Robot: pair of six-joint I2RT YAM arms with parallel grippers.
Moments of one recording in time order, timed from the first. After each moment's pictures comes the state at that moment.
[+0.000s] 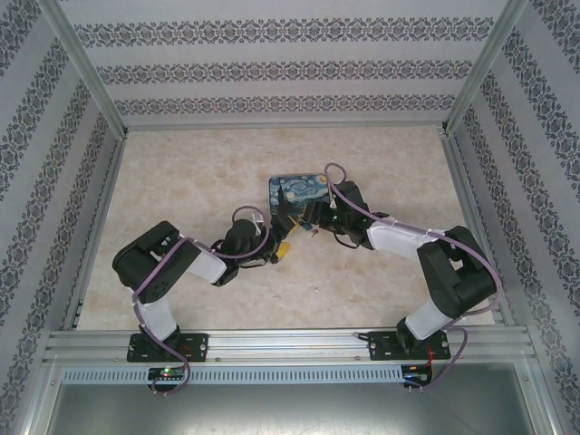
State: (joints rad) left arm -0.65 1.74 0.52 0.83 0.27 -1.52; right arm 0.46 1.60 0.81 0.06 -0.21 0.78
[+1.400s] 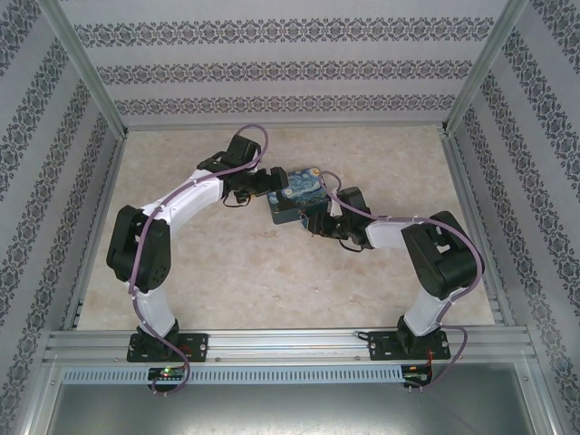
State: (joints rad) left arm -0.41 1.83 1.44 -0.56 0.24 -0.66; right arm 0.41 1.73 0.74 0.17 -0.39 0.57
